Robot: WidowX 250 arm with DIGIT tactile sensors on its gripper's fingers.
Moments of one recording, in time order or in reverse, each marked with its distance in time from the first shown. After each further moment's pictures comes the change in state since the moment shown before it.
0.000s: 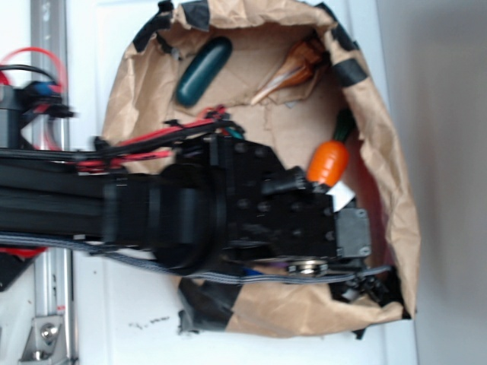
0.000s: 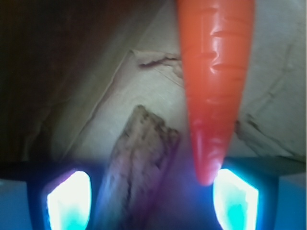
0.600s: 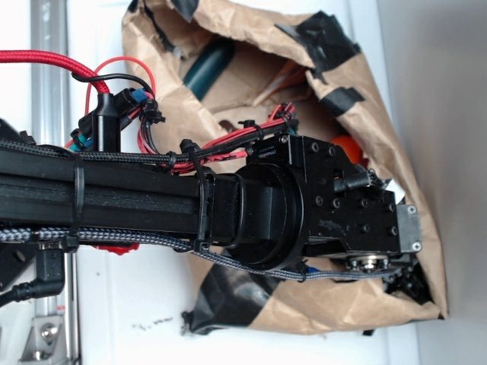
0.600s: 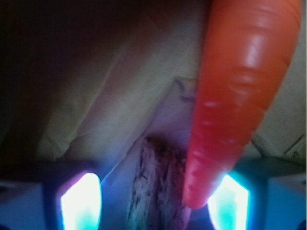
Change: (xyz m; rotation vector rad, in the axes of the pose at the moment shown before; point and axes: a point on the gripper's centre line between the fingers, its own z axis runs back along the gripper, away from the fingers) arm 0.005 -0.014 -0.009 0.033 0.024 -0.023
